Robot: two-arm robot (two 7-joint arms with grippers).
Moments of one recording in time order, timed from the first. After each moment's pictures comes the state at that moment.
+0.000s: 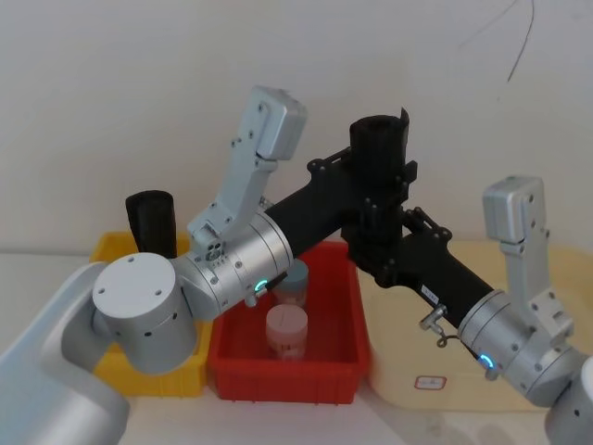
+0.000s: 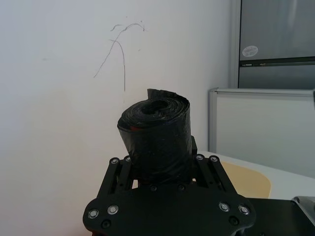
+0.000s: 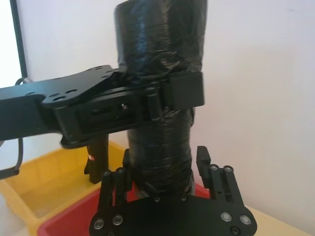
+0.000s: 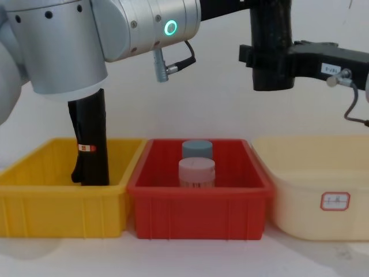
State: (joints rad) left arm -0.61 0.14 0.53 -1.49 -0.42 0.08 -0.41; right arm 0.34 0.31 -0.33 -1.62 0.33 0.07 0.33
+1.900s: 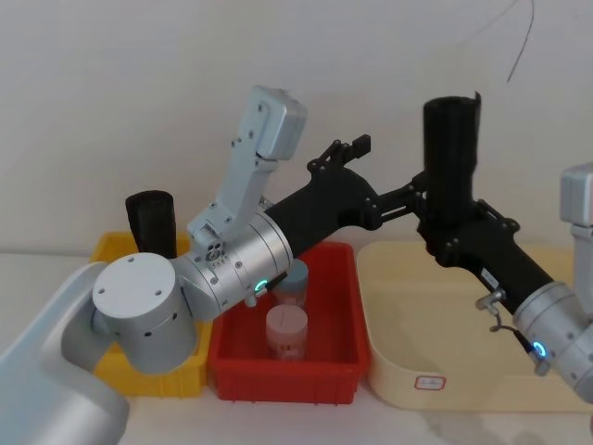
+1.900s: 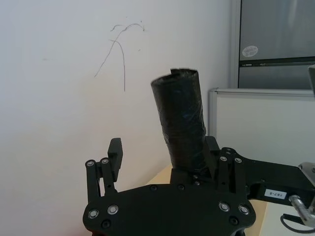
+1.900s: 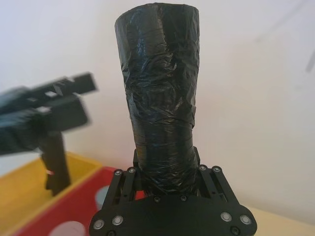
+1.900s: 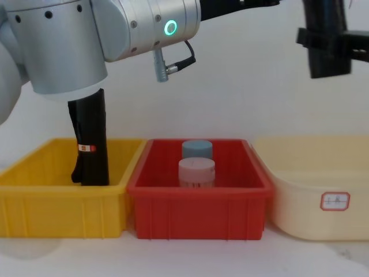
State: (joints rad) left arm -0.61 0.14 0.53 -1.49 -0.42 0.08 -0.41; right arm 0.30 0.34 -0.24 -1.67 0.40 0.11 0.23
